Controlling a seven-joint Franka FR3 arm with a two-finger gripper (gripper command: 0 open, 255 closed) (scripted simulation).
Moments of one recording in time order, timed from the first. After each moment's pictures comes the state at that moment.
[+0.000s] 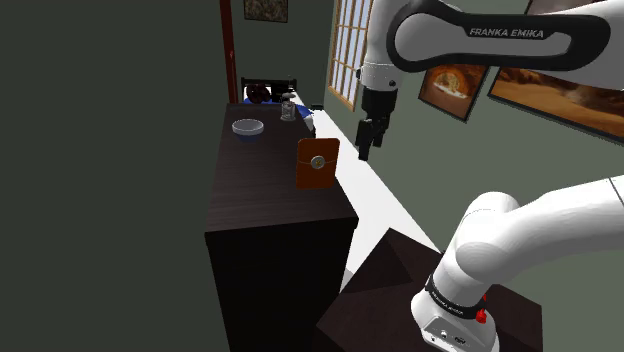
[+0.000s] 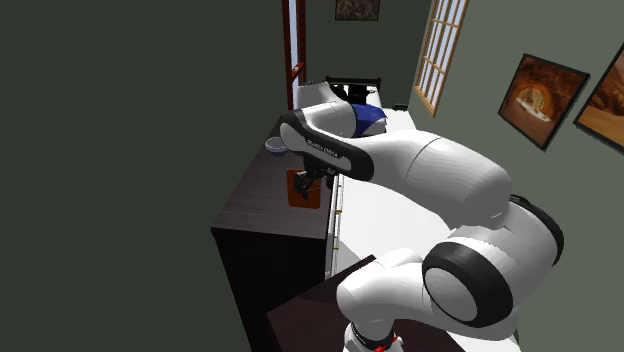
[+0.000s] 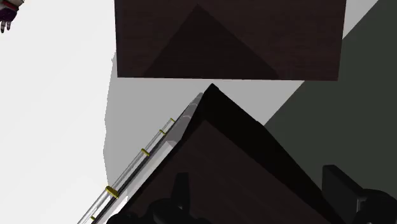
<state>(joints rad) -0.01 -0.76 0.03 -2.38 0.00 1.57 -0.07</state>
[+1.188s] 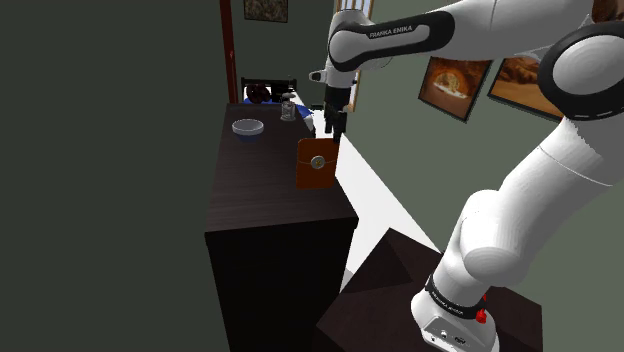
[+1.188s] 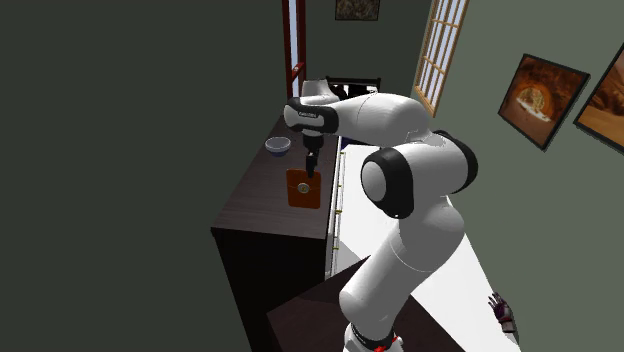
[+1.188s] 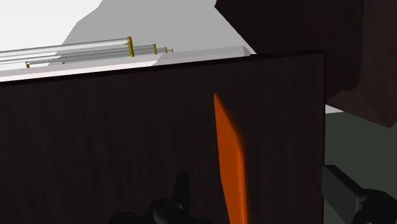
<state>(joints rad) 0.14 -0.24 -0.29 -2.06 -0.03 1.81 -1.00</state>
